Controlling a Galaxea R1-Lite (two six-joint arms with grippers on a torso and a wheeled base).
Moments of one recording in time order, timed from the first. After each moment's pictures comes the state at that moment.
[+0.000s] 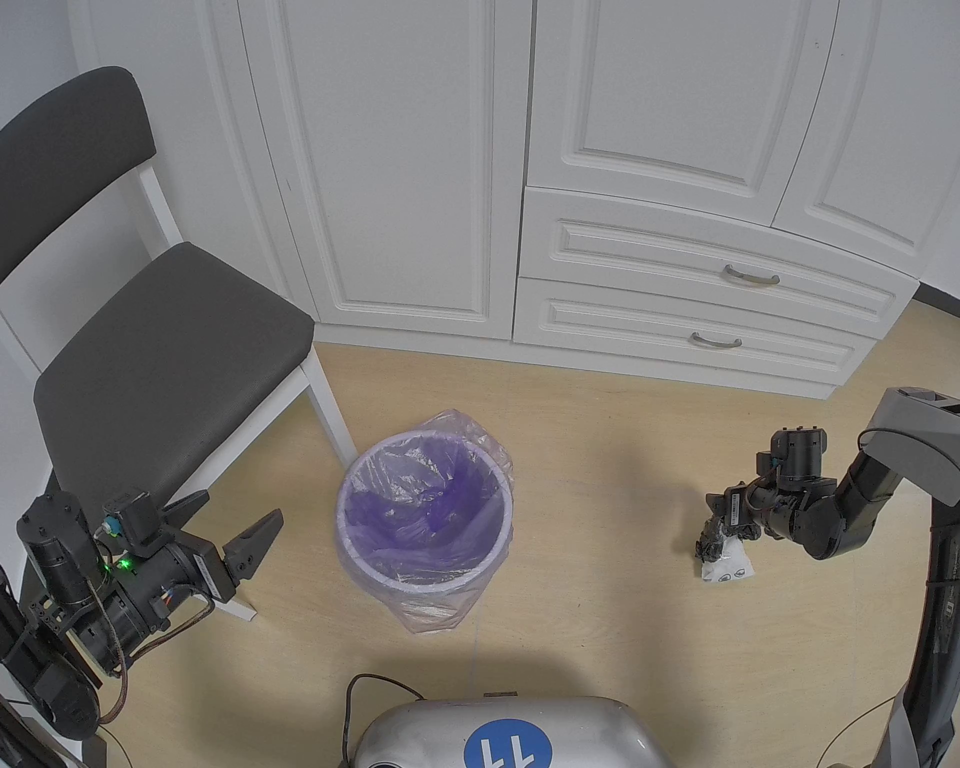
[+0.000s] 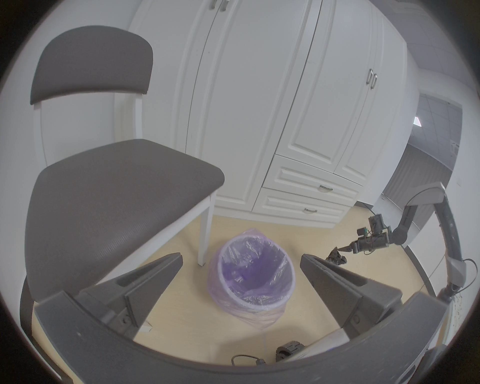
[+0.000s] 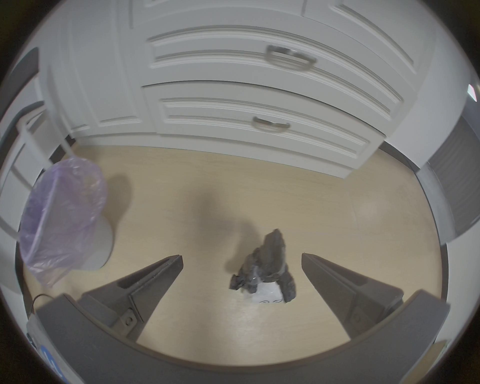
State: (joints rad) left arm -0.22 1.68 -0.02 -1.53 -0.14 -0.13; right arm 0.04 2.31 -0.88 -0.88 -0.14 -0.03
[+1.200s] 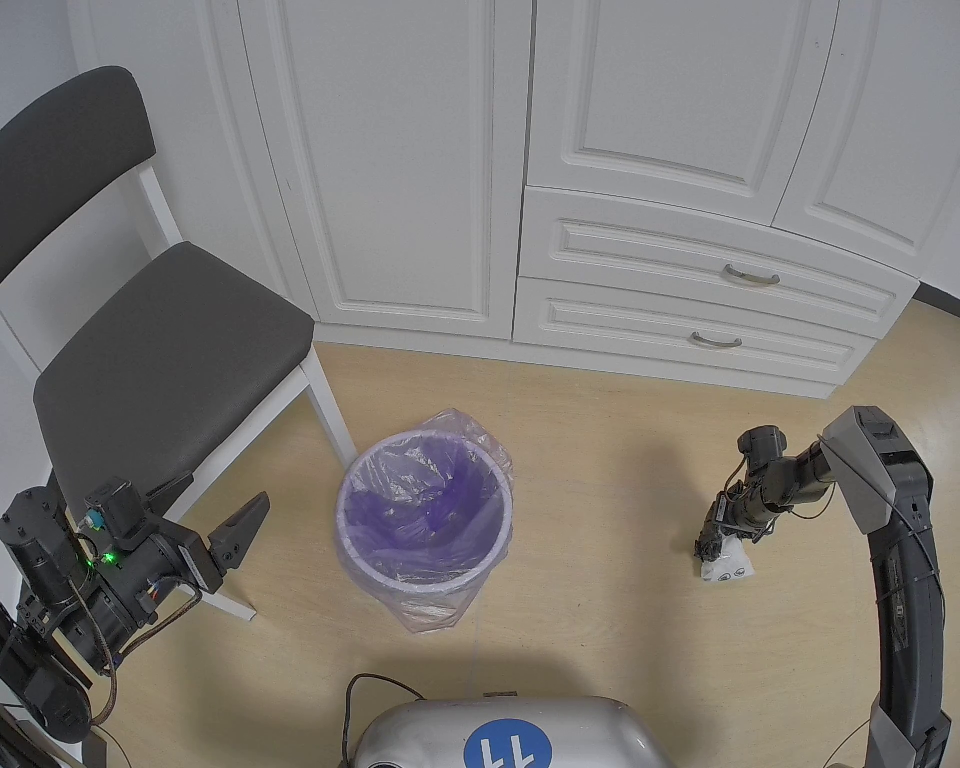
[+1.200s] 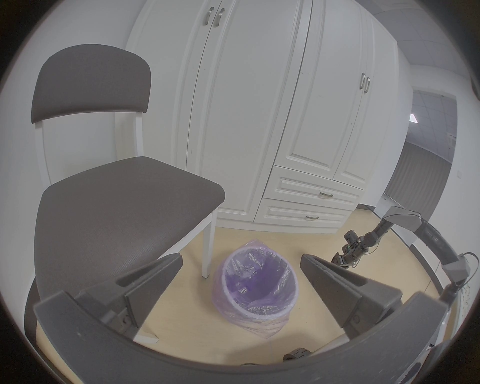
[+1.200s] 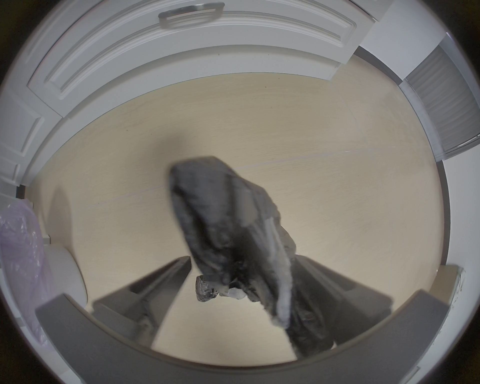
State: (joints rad) left arm -0.22 1.61 -0.02 -1.53 -0.11 -0.10; right arm -0.06 2.72 -1.71 -0.05 -0.12 0.29
